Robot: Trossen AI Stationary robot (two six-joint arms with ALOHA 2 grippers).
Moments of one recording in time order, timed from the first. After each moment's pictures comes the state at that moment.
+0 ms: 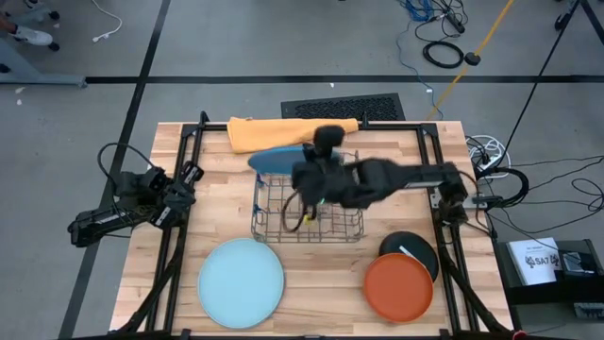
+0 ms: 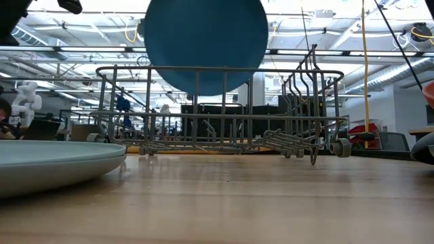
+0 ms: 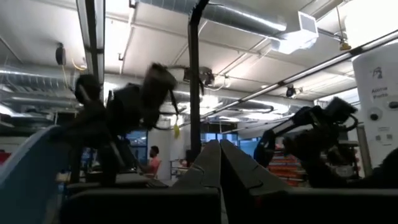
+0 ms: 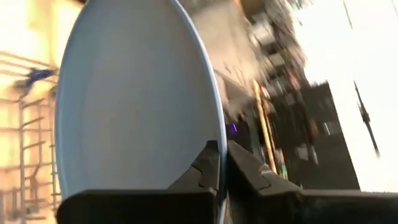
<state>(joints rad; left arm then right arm) 0.33 0.01 0.11 0.65 0.68 -0.46 0.18 1.98 2.35 -1.10 1.03 -0.45</state>
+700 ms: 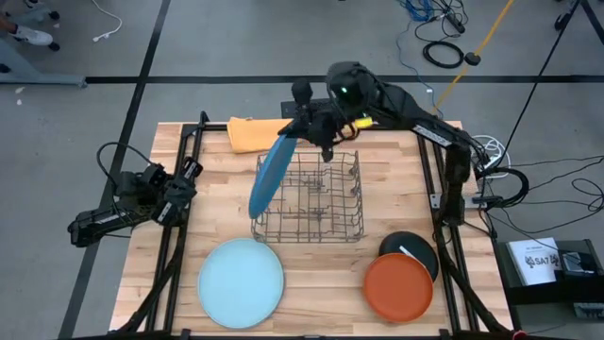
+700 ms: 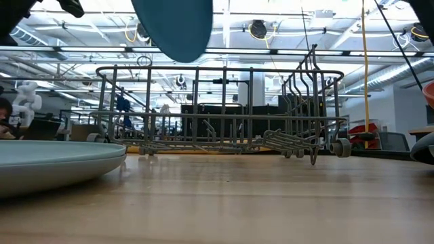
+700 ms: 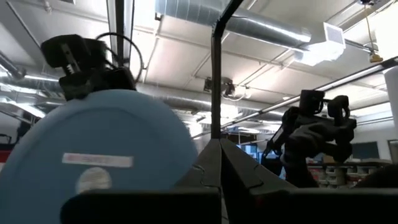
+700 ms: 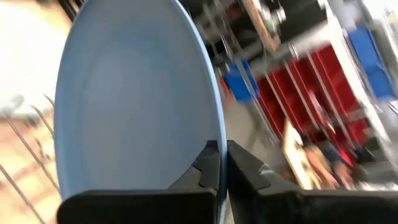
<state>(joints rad) 0.33 0.01 0.11 0.65 0.57 -0.46 -0.27 1.90 2.35 -0.77 -0.45 -1.10</state>
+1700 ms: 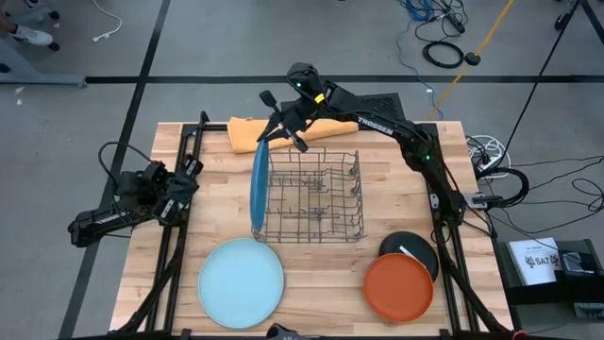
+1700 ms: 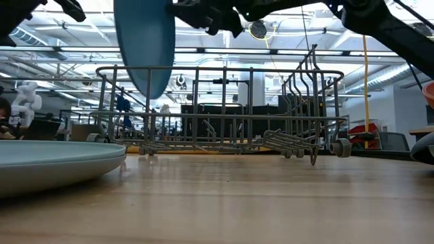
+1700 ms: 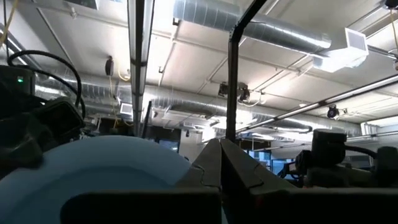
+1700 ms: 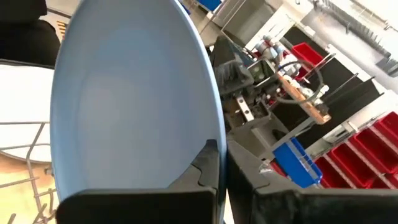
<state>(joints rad) 0.33 0.01 0.11 0.62 0.49 -0.46 -0.45 2.26 2.35 -0.36 -1.08 -0.96</state>
